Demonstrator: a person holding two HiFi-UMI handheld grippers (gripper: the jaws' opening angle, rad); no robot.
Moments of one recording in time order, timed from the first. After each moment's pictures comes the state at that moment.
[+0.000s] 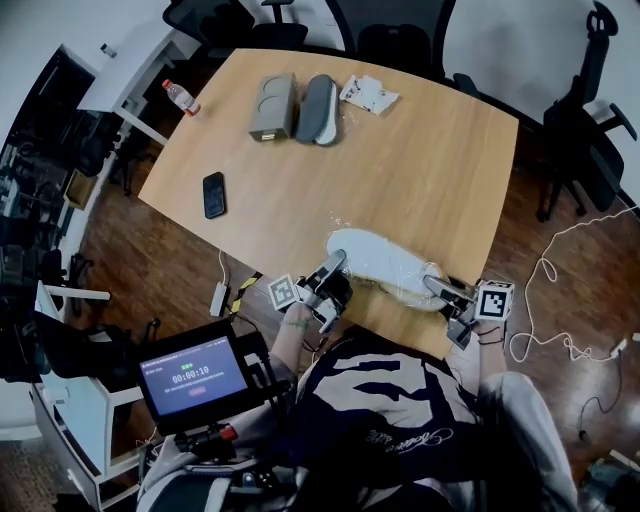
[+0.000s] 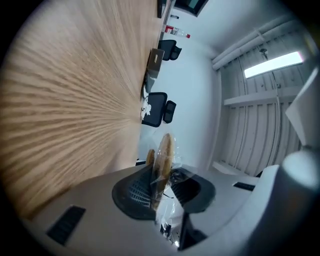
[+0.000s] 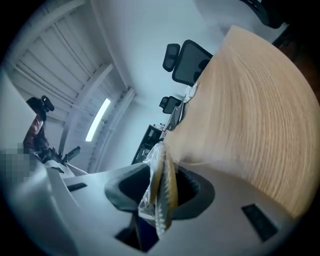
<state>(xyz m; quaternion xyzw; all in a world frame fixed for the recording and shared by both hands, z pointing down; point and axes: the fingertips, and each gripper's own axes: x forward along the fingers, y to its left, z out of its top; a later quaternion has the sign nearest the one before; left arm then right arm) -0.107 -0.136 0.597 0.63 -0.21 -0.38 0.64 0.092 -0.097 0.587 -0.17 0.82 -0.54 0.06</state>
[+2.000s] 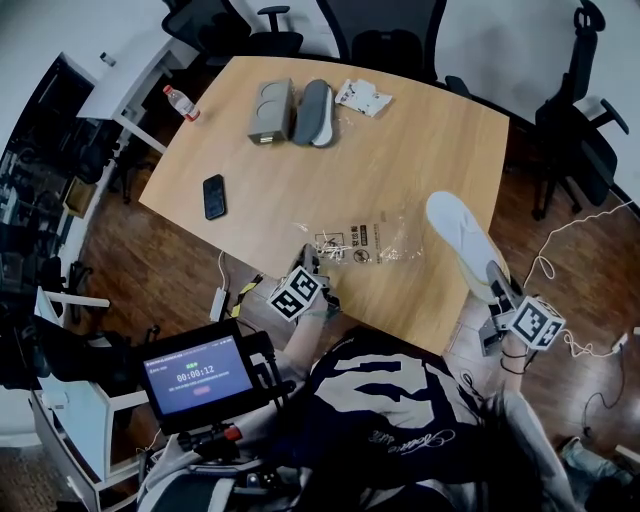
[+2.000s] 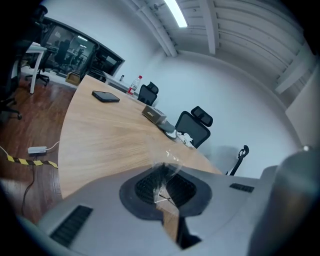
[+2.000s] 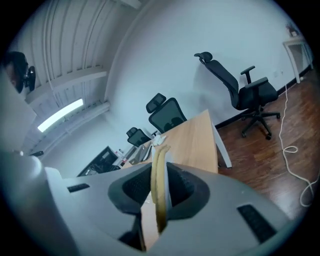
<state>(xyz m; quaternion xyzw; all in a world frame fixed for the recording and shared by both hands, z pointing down) -0.199 -0.137 0.630 0.61 -0.68 -0.08 0.39 0.243 -0.092 0.513 -0.51 0.76 -0.40 0.03</state>
